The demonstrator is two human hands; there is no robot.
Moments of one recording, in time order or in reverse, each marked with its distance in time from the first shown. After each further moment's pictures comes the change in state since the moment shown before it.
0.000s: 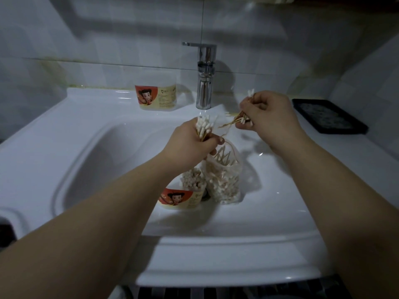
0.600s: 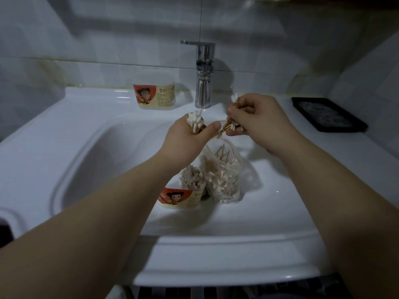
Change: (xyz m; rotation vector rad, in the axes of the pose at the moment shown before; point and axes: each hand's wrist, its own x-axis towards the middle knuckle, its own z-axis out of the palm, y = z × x) left_hand 0.003 -0.003 0.000 -0.093 0.139 -0.033; right_hand -0.011 -0.006 0.007 -0.030 -0.187 -0.042
